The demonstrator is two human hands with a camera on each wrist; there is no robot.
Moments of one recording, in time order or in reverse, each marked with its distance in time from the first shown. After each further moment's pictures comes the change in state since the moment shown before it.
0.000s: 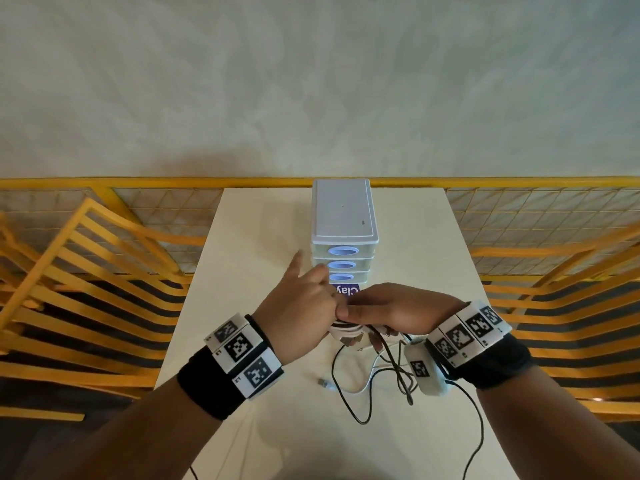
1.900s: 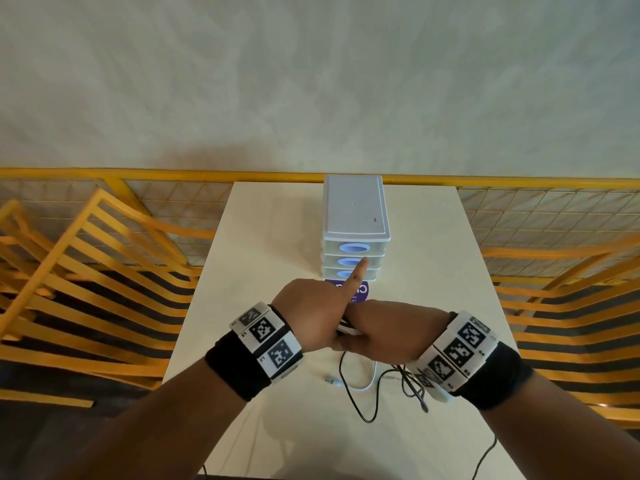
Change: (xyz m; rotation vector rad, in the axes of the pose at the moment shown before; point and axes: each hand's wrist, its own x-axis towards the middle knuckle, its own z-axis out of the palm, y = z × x) left_hand 0.008 0.000 0.014 -0.144 -0.363 -0.282; right_hand 0.023 -0.003 0.035 -0.412 -0.019 -0.066
